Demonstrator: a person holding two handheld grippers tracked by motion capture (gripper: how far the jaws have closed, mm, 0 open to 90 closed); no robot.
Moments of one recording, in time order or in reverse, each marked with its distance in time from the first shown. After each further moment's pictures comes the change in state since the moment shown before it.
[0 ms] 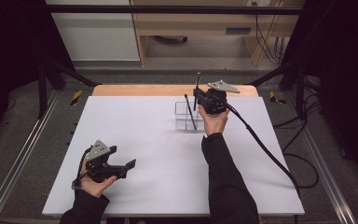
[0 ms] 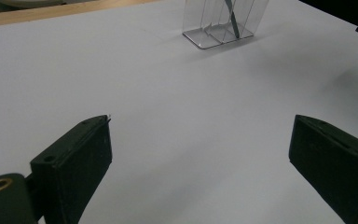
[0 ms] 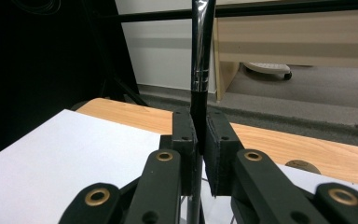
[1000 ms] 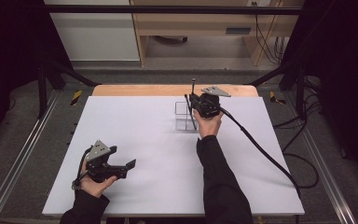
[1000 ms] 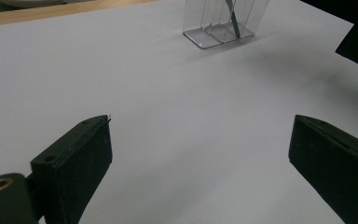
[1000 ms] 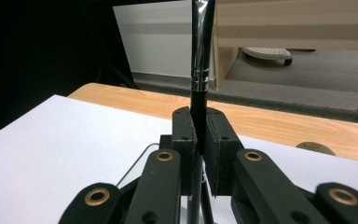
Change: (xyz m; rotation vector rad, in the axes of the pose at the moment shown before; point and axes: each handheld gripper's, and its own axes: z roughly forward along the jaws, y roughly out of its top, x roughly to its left) left arm 0.000 0.000 0.000 0.000 0.001 -0.003; right arm 0.003 -0.025 0.024 0.047 -0.013 0.009
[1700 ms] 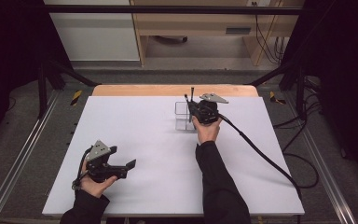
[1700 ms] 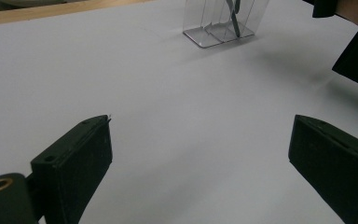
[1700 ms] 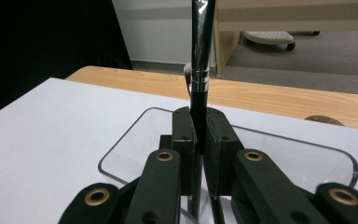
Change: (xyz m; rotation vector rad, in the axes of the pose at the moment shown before) left arm -0.001 0.000 0.000 0.005 0.006 0.000; right arm 0.000 -0.025 0.004 0.046 0.000 0.018
